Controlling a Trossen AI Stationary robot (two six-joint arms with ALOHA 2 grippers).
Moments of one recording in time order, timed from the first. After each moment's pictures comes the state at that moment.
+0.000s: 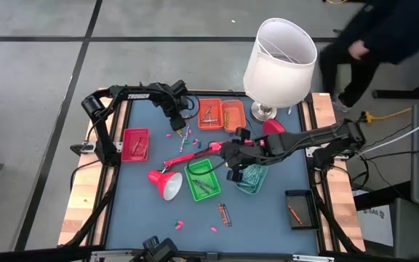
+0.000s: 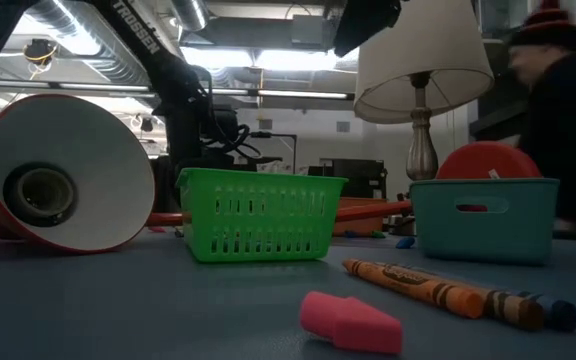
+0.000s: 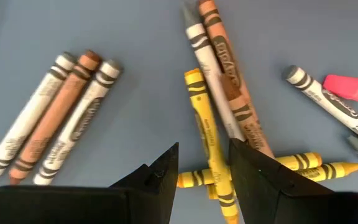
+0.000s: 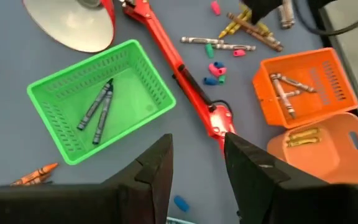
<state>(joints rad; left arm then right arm) 0.72 1.83 1.11 -0.66 0.09 0.21 0.24 1.67 1.60 -0.95 0.36 0.25</state>
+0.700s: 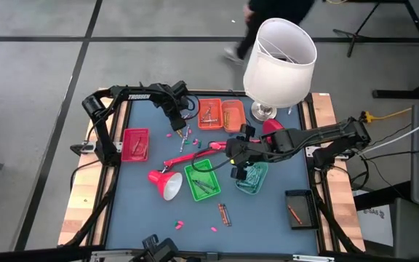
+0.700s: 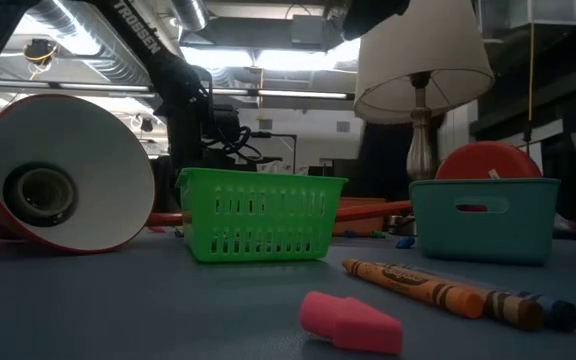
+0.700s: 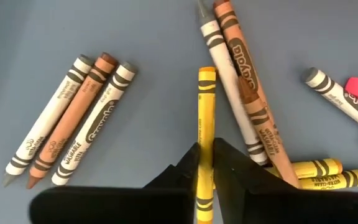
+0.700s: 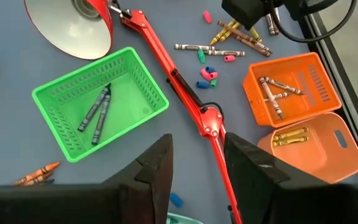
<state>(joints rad) 0.72 1.83 1.11 -0.65 0.03 0.21 0.24 1.62 1.61 -0.97 0.37 0.25</state>
